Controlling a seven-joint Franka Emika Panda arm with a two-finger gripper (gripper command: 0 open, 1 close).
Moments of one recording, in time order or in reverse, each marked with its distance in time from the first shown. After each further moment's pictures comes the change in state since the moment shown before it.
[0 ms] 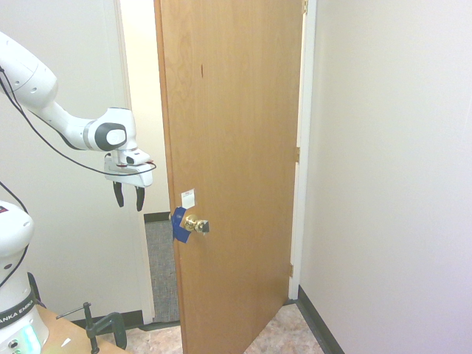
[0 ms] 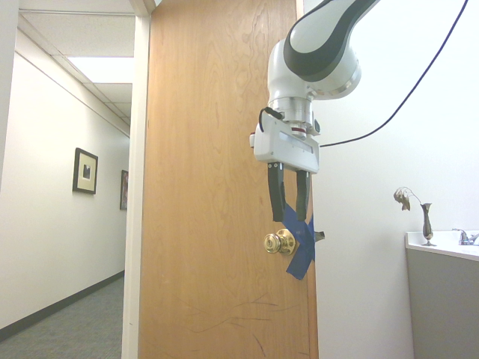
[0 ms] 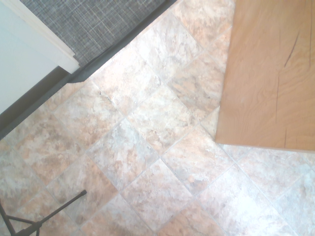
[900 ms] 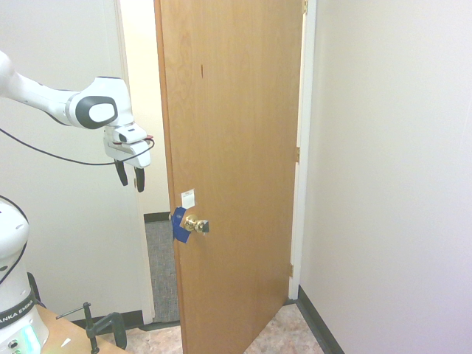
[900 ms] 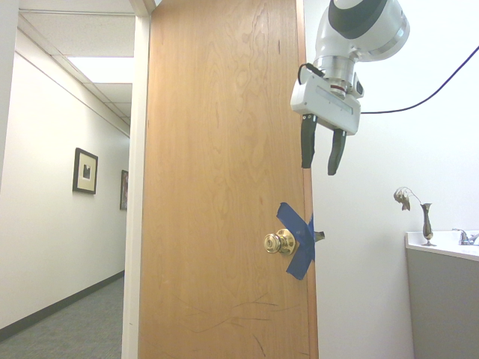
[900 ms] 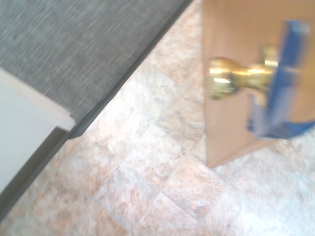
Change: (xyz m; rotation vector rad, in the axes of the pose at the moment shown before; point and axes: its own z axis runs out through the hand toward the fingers) arm 0.018 0.103 -0.101 0.146 0.072 0.239
